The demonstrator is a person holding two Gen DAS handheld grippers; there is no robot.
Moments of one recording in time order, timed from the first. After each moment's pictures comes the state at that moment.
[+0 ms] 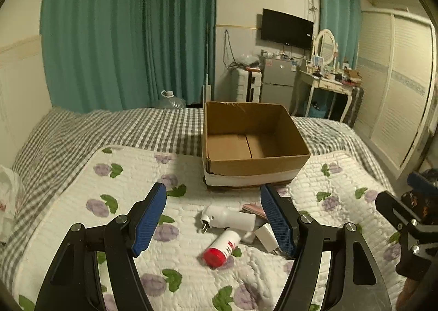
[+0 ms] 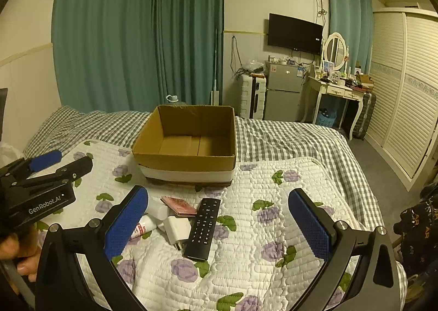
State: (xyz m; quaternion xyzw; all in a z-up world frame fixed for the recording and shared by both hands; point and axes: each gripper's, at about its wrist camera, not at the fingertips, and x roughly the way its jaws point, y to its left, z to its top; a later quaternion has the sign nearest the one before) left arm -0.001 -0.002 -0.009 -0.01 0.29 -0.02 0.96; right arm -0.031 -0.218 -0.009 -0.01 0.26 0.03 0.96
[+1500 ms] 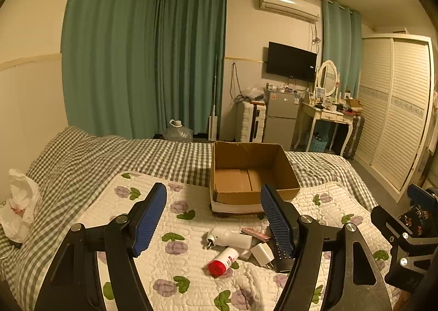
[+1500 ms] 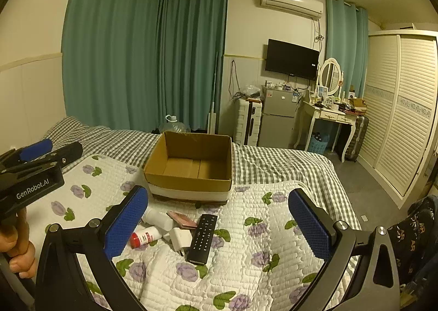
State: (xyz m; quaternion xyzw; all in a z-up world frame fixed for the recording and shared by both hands) left arm -0.054 0.008 0.042 -0.02 0.22 -0.01 0.98; right arm -0.081 -0.207 0.041 -0.04 0.21 0.02 0.98
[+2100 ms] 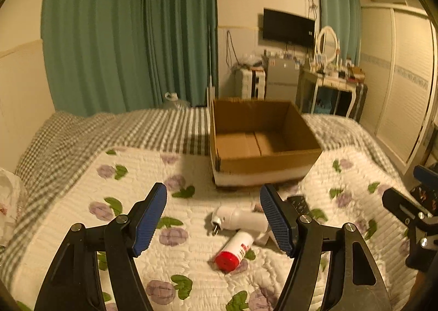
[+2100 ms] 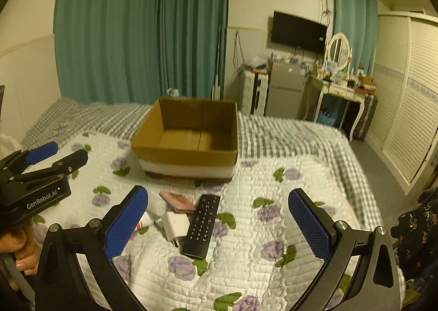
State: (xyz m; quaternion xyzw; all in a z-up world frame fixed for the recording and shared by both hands) left arm 0.010 0.000 -0.039 0.02 0.29 -0.01 0.96; right arm -0.017 -0.214 -0.021 -0.03 0.29 0.03 0.96
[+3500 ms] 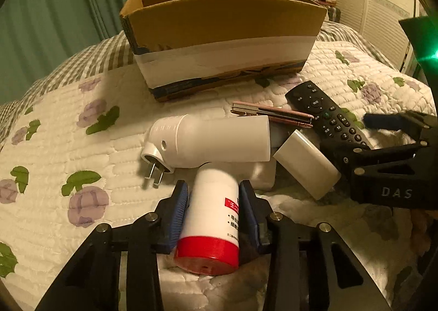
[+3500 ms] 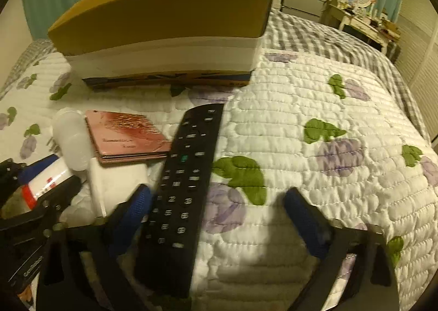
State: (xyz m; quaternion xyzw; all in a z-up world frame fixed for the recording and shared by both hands) left arm 0.074 -0.041 -0.192 0.10 0.44 -0.10 0.89; right arm 0.113 -0.213 -0.197 -0.03 0.48 0.05 0.88
